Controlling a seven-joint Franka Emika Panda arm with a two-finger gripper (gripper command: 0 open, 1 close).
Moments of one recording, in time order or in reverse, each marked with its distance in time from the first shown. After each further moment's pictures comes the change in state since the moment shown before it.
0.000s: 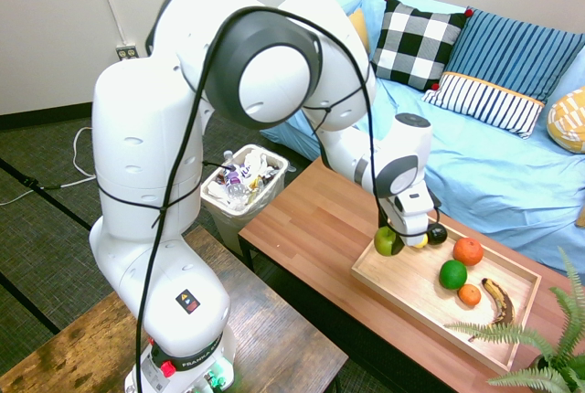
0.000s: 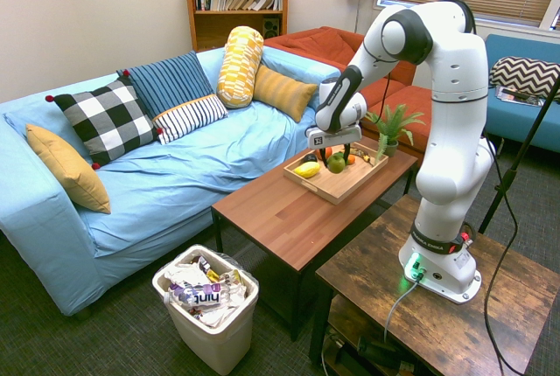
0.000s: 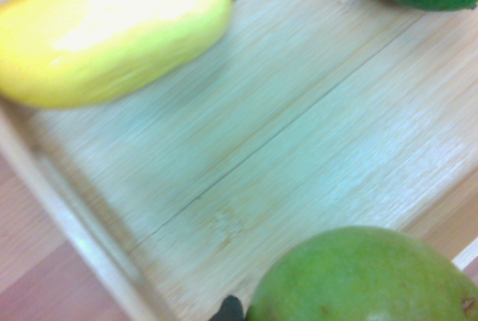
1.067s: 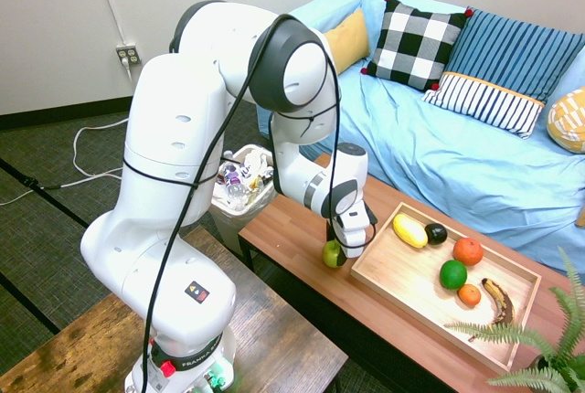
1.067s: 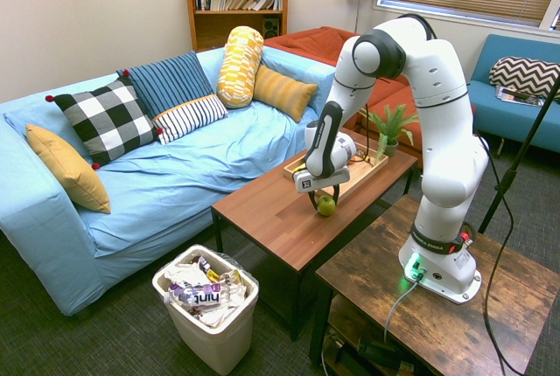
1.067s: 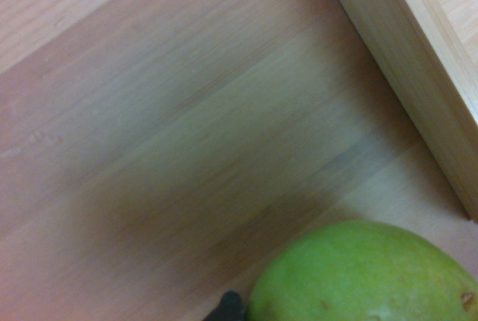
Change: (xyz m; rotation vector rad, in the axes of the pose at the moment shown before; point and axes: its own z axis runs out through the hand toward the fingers) arm -0.149 0.025 0.075 -0.024 -0.052 -0.116
